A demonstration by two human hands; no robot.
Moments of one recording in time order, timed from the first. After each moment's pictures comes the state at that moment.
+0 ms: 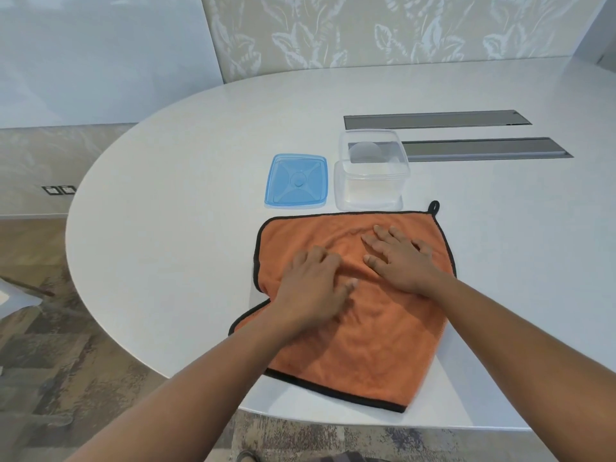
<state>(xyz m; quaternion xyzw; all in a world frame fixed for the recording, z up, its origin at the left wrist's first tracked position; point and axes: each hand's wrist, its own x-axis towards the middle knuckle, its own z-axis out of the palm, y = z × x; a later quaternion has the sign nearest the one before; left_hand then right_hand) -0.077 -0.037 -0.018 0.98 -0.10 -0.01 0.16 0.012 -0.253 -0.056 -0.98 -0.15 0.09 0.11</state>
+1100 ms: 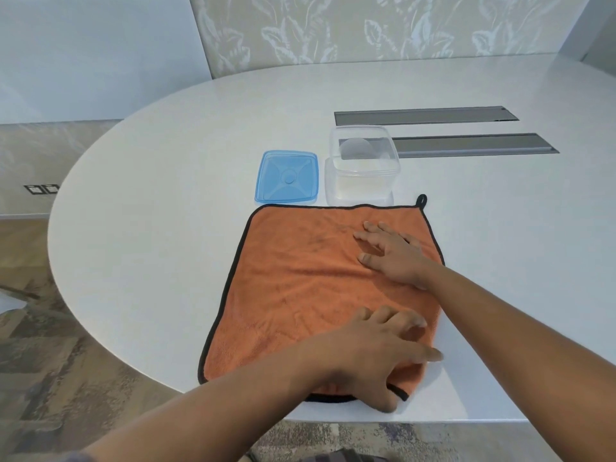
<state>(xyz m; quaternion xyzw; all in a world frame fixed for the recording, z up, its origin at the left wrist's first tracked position) -0.131 -0.105 -0.010 0.86 -0.46 -0.16 0.11 0.012 -0.260 -0.044 -0.95 -0.16 0.12 0.24</state>
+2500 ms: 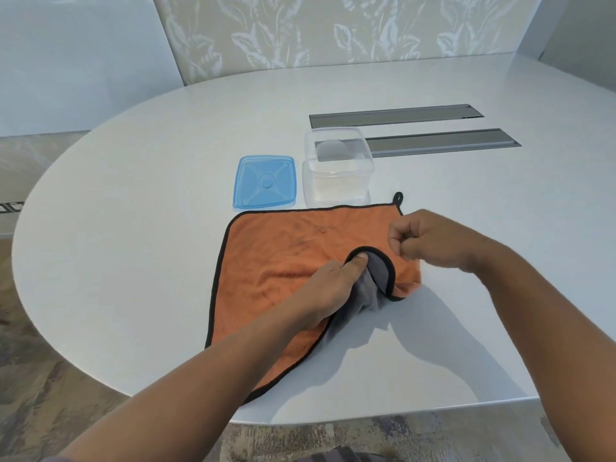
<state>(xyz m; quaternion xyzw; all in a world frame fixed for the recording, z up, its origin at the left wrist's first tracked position) -0.076 -0.098 -0.002 0.79 -0.02 -0.22 0.57 -0.031 -0.317 0.054 -0.88 -0.16 0.19 0.41</state>
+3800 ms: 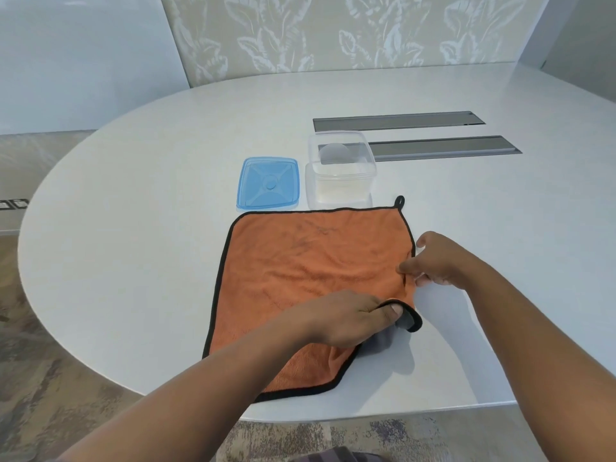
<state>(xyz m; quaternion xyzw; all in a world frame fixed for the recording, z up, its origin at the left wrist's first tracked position) -0.105 -0.098 0.018 0.86 -0.31 -0.30 0.27 -0.023 -0.332 0.000 -0.87 0.15 0.17 0.44</state>
